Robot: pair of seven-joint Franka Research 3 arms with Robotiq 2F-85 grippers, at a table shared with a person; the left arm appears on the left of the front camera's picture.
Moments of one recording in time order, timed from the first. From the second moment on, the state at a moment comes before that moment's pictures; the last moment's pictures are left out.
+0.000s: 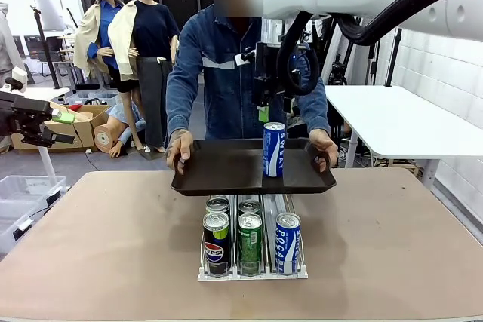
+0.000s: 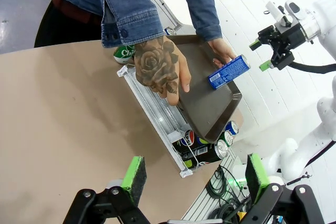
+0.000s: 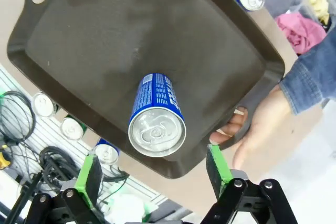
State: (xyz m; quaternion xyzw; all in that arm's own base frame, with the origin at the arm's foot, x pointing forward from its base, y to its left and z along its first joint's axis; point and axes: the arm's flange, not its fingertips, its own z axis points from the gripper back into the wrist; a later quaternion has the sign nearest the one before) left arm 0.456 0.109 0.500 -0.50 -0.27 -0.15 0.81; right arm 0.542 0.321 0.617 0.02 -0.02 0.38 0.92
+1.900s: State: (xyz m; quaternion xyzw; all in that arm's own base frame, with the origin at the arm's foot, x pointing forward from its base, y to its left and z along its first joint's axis) left arm 0.456 0.110 0.500 -0.50 -0.27 -0.15 0.81; right arm 0.547 0.245 0.660 0.12 -0.01 0.32 0.94
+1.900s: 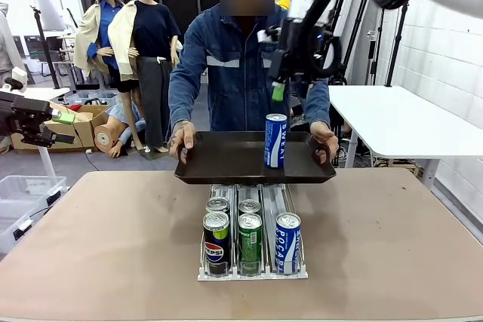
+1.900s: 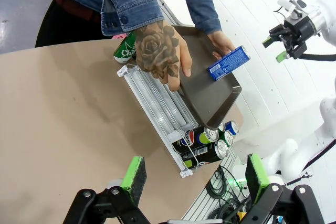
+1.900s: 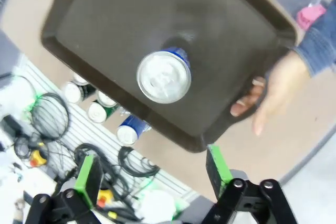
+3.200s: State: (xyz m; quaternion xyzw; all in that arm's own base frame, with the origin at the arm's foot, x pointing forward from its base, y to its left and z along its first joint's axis) left arm 0.456 0.110 0.499 -0.50 -0.27 -0.15 0.81; right arm 0.497 -0.047 0.572 0.44 -0.06 0.06 0.89
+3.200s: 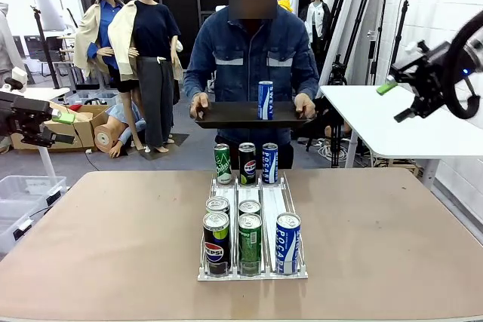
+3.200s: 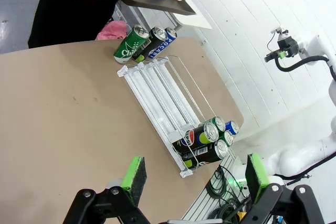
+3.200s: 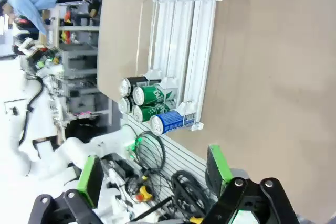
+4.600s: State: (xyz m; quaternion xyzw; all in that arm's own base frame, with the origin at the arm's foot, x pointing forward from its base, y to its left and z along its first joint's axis) left arm 0.456 0.110 0.499 -0.50 -0.27 -0.15 0.81; right arm 0.446 -0.089 0.500 0.51 -0.13 0.05 0.85
